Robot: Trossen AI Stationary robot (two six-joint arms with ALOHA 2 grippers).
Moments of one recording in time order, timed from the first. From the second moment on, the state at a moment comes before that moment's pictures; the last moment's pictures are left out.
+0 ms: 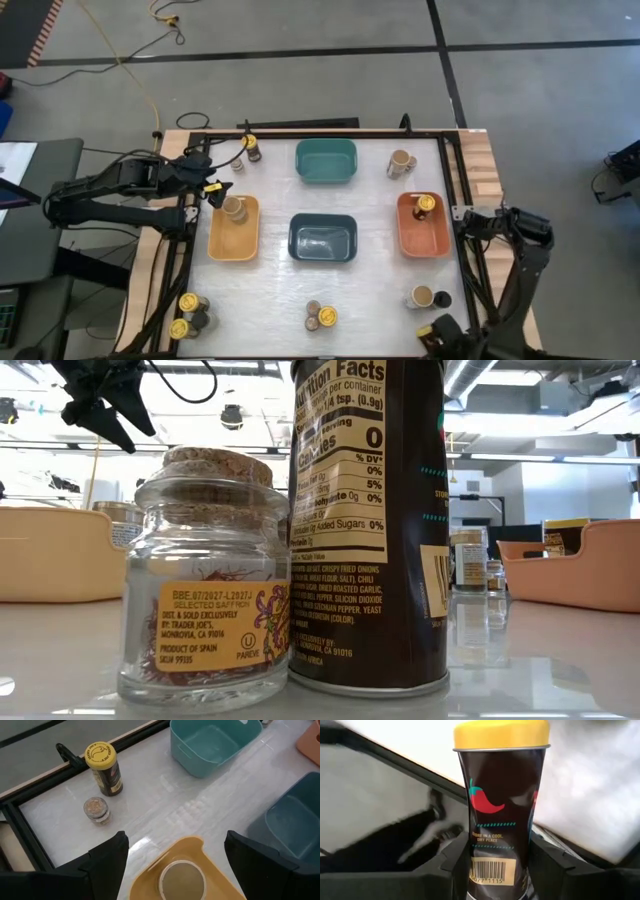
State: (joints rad) left arm 0.12 0.69 0.97 -1.09 -0.46 -0.63; right arm 1.20 1.85 1.57 -1.09 0.23 2.31
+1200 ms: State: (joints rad) left arm 0.12 0.69 0.97 -1.09 -0.46 -0.63; right arm 0.91 1.85 1.38 -1.15 0.89 1.98
